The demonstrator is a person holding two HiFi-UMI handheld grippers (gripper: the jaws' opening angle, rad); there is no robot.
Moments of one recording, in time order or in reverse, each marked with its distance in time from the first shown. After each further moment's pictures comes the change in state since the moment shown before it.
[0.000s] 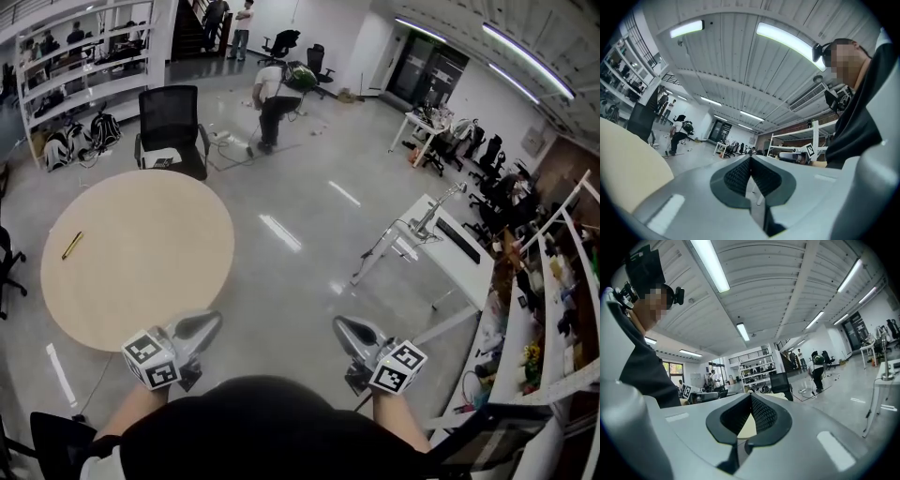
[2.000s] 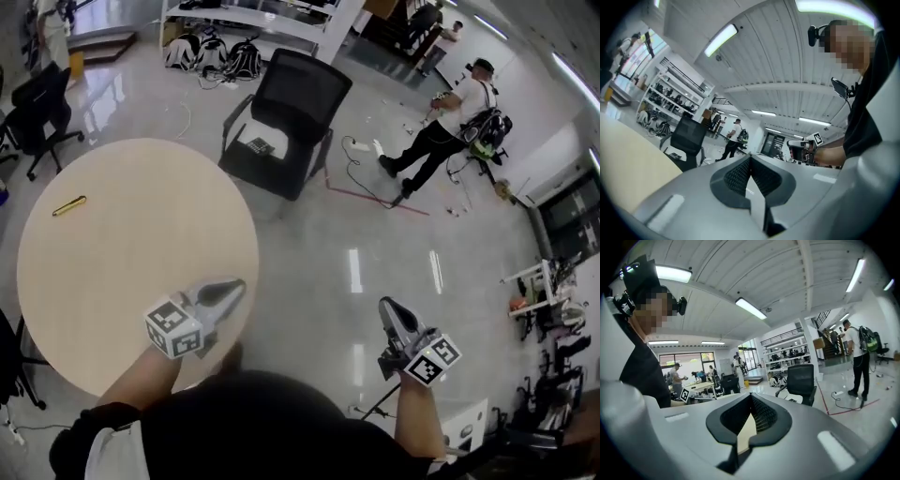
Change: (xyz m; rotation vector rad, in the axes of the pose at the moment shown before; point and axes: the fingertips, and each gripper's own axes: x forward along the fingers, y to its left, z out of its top) left arm 0.293 0.578 0.061 -0.038 -0.192 0.667; right arm 0.602 -0.508 0.139 -0.085 0.261 0.515
